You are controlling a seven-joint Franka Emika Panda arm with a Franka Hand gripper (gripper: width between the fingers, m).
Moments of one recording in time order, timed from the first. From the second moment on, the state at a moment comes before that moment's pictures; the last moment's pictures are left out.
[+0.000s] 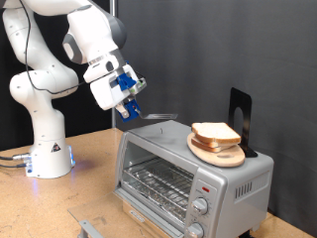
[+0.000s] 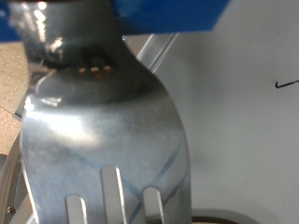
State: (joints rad) arm 0.30 -0.57 -0.18 -2.73 0.29 2.56 0.10
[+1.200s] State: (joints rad) arm 0.27 -0.56 -0.20 -2.75 0.25 2.52 0.08
